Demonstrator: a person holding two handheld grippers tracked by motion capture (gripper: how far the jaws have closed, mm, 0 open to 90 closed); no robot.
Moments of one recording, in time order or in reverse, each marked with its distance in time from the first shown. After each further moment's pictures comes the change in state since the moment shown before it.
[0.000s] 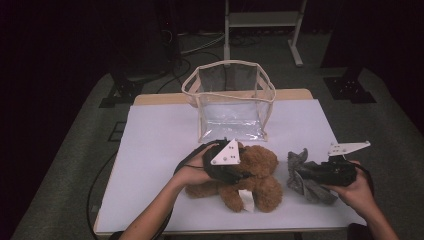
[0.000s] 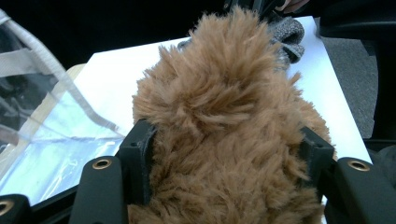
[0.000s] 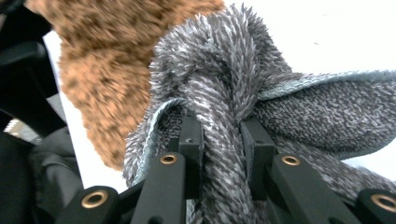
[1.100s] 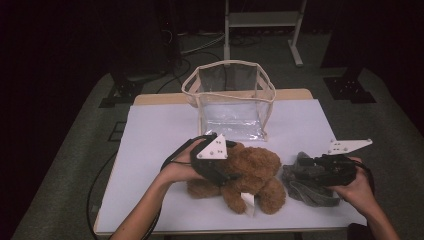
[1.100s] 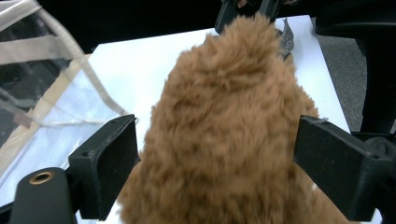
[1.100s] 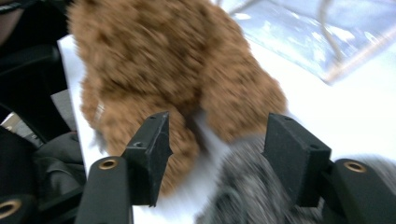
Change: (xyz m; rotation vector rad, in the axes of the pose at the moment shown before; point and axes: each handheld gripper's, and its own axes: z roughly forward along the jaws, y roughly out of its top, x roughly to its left) left arm 0.010 -0.011 -0.037 0.013 0.004 -0.037; right arm 0.017 0.021 0.000 -0.050 0.026 -0.105
